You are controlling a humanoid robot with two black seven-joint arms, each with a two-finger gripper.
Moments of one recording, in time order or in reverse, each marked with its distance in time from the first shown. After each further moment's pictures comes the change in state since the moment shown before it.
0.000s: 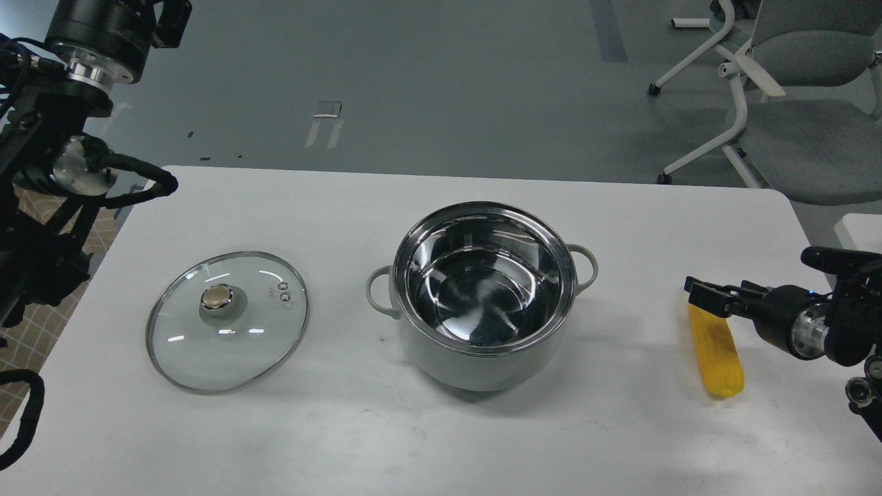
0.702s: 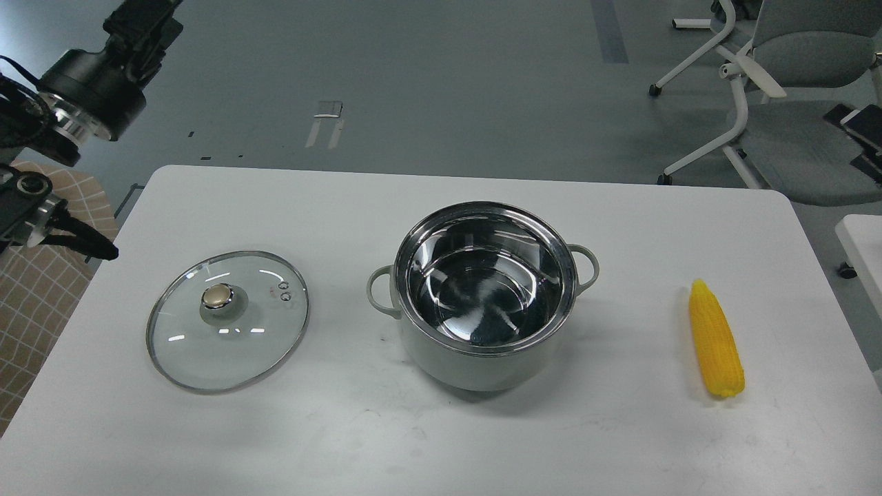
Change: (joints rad) left arm 0.039 0.247 0.241 -0.153 0.326 0.120 -0.005; right arm 0.071 -0.129 0.336 0.092 0.479 0.000 -0.086
